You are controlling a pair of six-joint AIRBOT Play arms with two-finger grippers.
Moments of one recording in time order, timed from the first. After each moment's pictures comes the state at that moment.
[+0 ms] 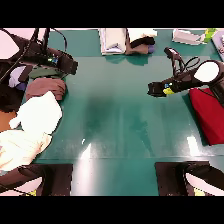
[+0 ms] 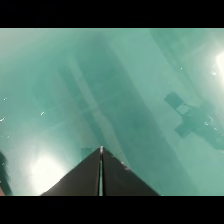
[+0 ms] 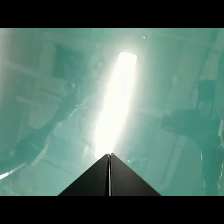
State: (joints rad) left arm -0.39 -1.19 1.57 1.41 -1.19 -1.46; right arm 0.26 -1.11 1.17 -1.23 1.17 1.67
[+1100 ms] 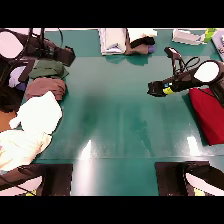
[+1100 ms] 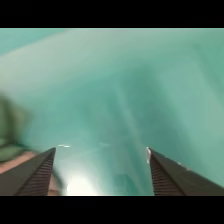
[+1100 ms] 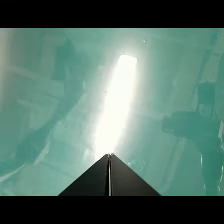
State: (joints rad) left arm -0.30 -1.26 1.57 1.61 -0.99 -1.53; right arm 0.26 -1.11 1.17 -1.23 1.16 1.67
